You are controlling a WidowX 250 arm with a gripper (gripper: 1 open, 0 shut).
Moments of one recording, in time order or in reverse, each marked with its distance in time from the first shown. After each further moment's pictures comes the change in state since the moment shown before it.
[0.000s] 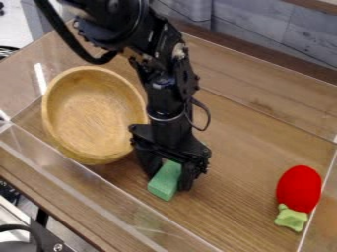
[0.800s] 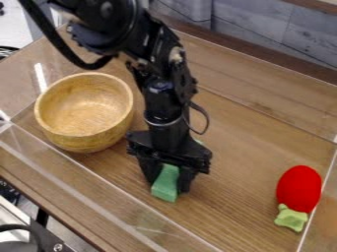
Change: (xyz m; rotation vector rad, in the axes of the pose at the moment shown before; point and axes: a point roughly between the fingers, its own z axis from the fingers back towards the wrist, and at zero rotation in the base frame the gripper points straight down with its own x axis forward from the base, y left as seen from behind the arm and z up) arm -0.006 0.000 0.002 -0.015 -0.008 0.097
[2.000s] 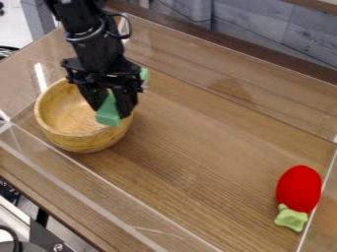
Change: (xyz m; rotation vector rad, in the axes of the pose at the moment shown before) arm 0.030 0.082 0.070 -0.074 -0.114 -0.010
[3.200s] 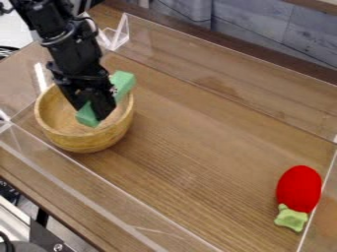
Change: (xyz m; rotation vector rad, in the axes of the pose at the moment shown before) arm 0.000 0.026 -0.009 -0.085 0.022 -0.171
